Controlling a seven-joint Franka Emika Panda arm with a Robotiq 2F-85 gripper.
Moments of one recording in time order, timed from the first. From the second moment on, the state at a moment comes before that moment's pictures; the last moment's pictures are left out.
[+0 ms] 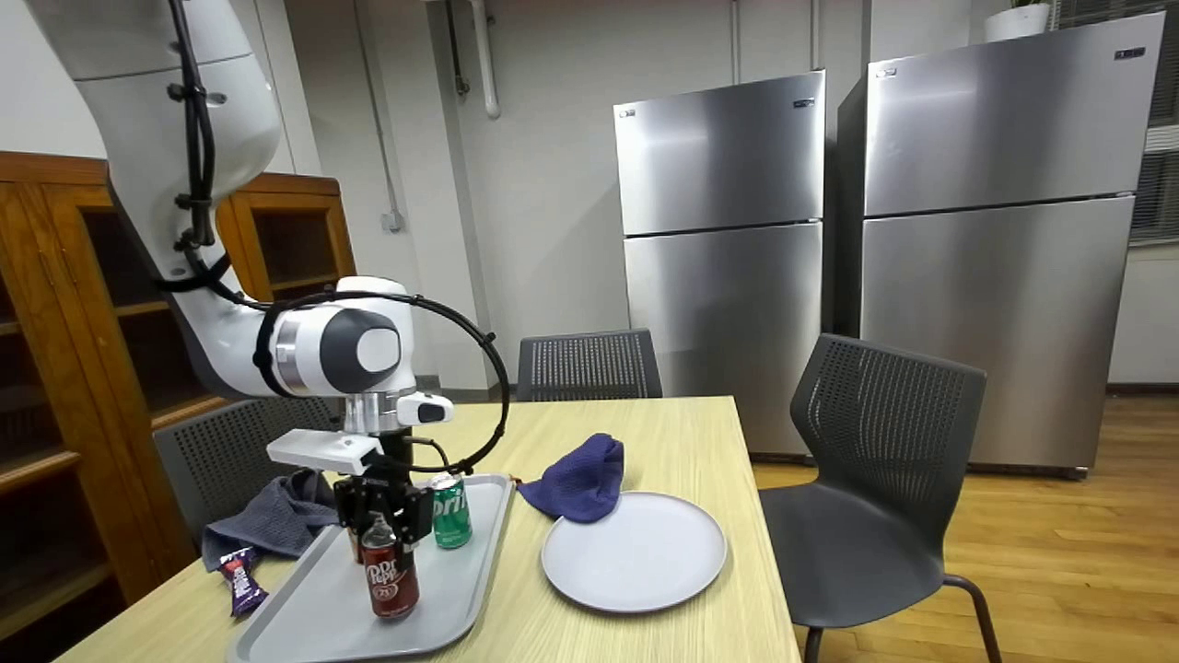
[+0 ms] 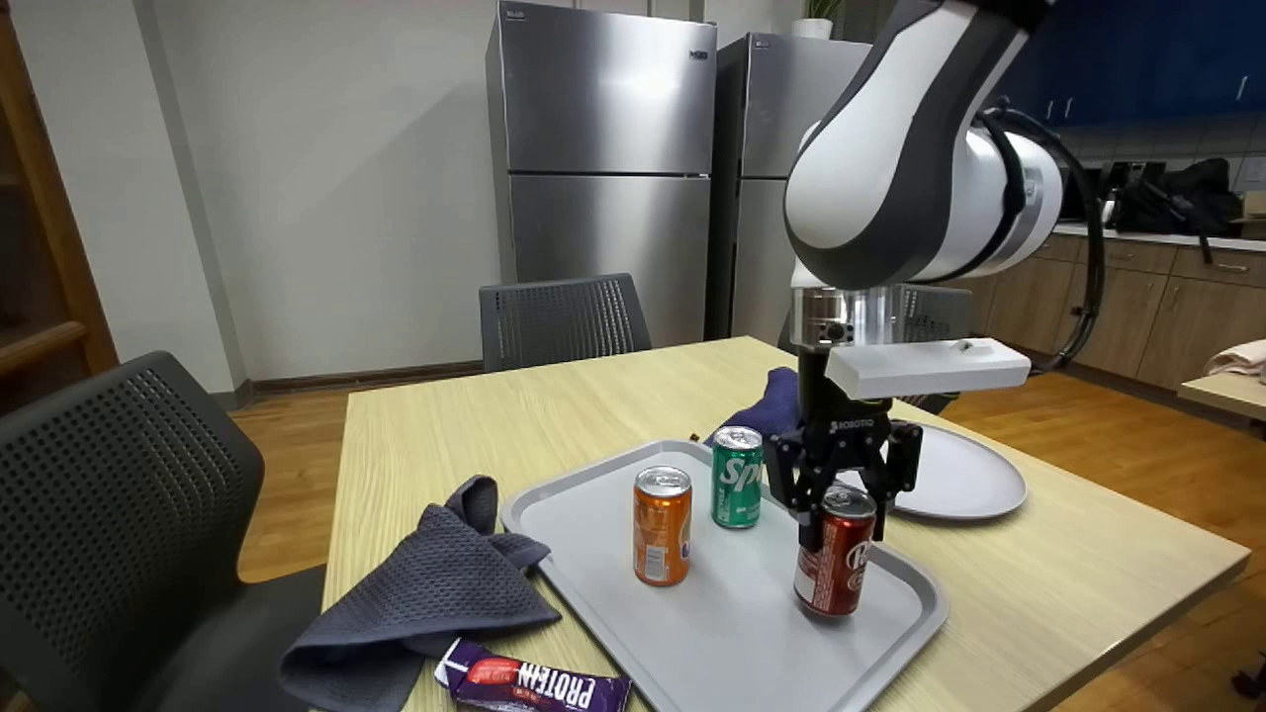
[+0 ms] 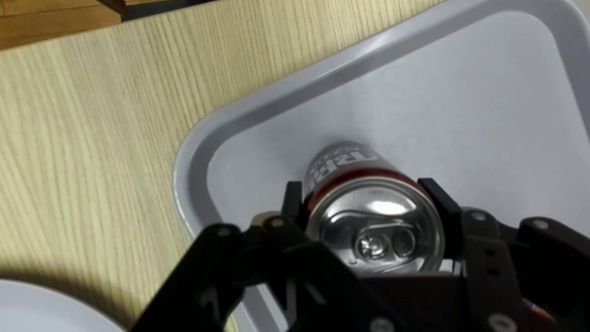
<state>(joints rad) 0.13 0.22 0.09 -2.51 0.05 2.56 0.20</state>
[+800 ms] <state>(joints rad) 0.13 0.23 0.09 -2.50 0.05 2.55 0.23</state>
